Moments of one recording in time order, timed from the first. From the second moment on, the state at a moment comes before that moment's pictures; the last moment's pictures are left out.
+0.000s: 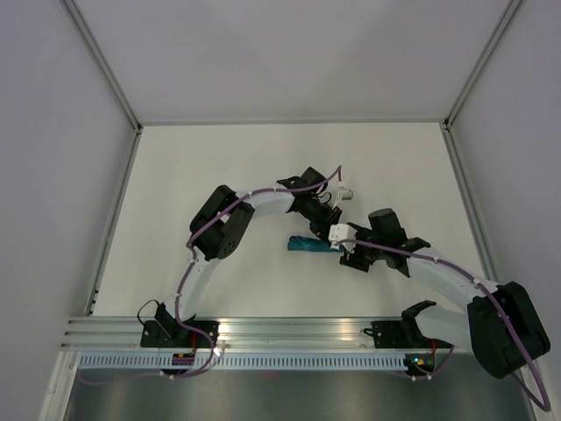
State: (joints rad) left arm -0.76 2.32 1.64 -0.38 0.92 0.04; right arm 0.40 1.14 0.47 -0.25 -0.40 -0.88
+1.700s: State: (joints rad) left arm -0.79 1.48 0.69 0.41 0.02 -0.15; right arm 0.33 1.82 1.13 -0.91 -0.55 -1.12
